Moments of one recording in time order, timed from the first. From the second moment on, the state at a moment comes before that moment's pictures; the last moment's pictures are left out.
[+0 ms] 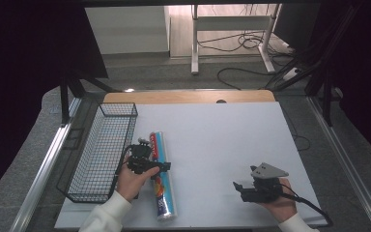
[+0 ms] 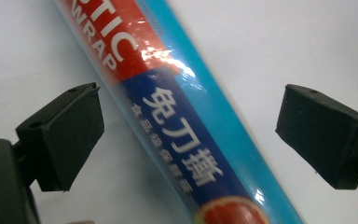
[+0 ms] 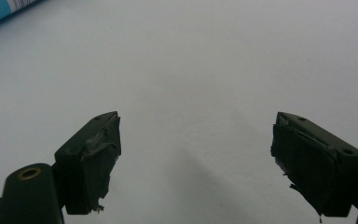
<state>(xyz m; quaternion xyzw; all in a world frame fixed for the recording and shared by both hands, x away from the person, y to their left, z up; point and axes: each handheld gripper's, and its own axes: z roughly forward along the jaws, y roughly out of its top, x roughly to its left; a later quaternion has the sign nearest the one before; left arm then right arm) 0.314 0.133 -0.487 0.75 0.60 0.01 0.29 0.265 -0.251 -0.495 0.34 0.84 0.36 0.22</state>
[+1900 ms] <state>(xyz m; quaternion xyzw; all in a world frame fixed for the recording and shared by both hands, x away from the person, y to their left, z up) 0.329 0.143 -0.501 0.64 0.68 -0.13 0.33 0.267 -0.249 -0.499 0.34 0.84 0.34 0.25</state>
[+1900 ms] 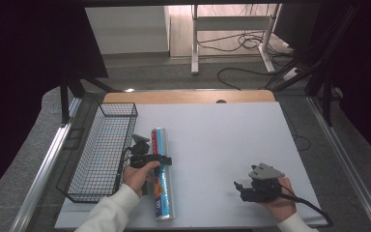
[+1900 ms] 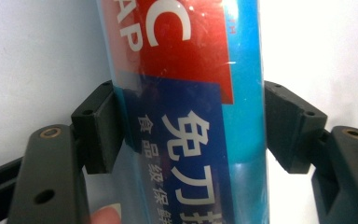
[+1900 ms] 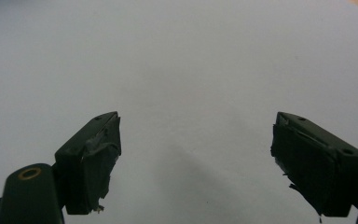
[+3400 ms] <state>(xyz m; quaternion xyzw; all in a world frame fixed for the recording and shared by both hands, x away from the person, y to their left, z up) 0.317 0.187 -0.418 0.65 0.60 -0.13 0.45 0.268 -0.249 -0.499 0.34 0.84 0.33 0.25</state>
